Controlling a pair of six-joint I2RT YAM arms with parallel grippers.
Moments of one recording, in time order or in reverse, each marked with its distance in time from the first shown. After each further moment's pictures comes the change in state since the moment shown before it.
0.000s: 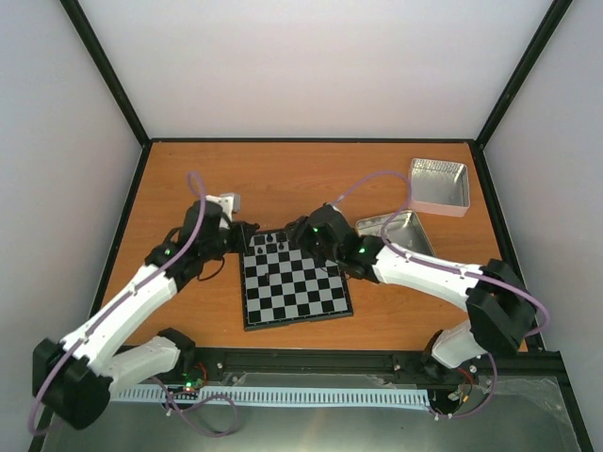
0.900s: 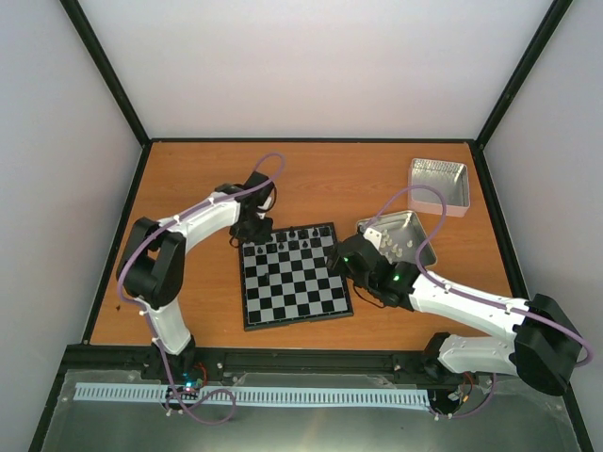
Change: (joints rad) left arm 0.013 0.835 0.536 -0.476 -0.177 0.256; right arm -0.006 -0.329 -0.301 -0.188 0.262 -0.224
